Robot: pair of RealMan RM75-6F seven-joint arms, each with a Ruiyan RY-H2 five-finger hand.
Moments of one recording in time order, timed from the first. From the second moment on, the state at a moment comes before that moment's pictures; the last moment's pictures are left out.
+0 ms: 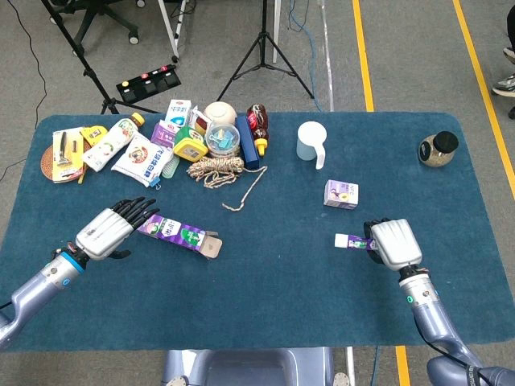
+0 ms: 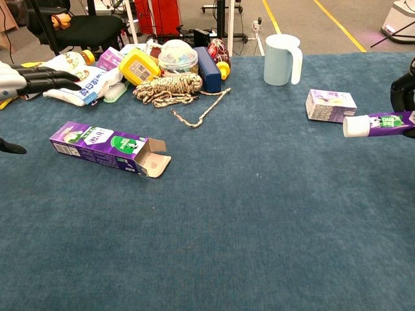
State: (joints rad) left arm -0.58 -1.30 -0.01 -1.16 1.84 1.06 -0.14; right arm 0.46 -1.30 0.11 -1.58 -1.28 1.15 -0.44
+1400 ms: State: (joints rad) left arm -0.73 -1.40 -0.07 -1.24 1.53 0.82 0.06; right arm 0.43 -1.25 0.07 -1.66 -1.37 1.20 -0.41
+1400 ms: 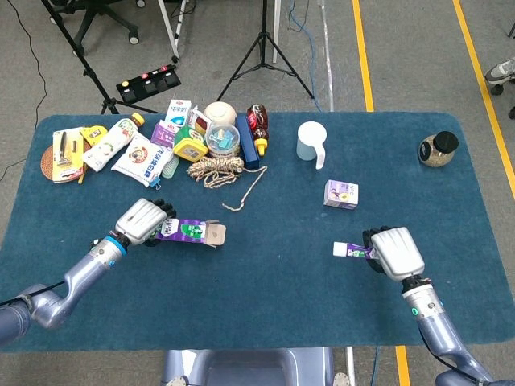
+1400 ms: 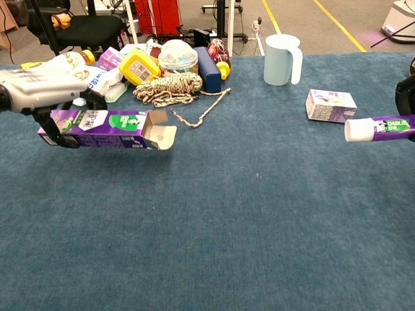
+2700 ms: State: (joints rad) left arm -0.94 -1.40 -0.15 -1.71 0.91 0.83 0.64; right arm 0.60 -1.36 0.18 -1.99 -1.08 1.20 -0.82
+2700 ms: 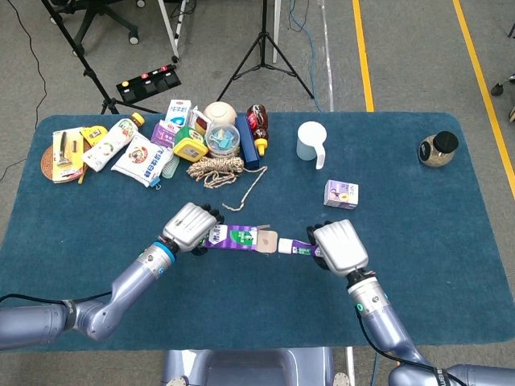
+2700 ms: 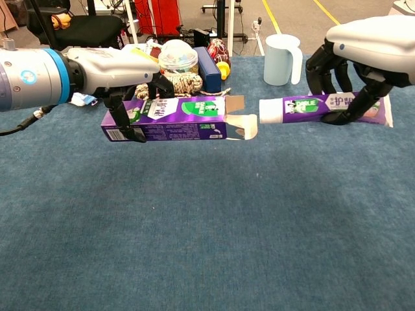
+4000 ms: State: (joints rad) left arm -1.04 -1.48 -0.12 -1.74 0.77 0.90 0.68; right arm 0.67 -1.47 0.14 -1.94 -1.05 1.27 -0.94
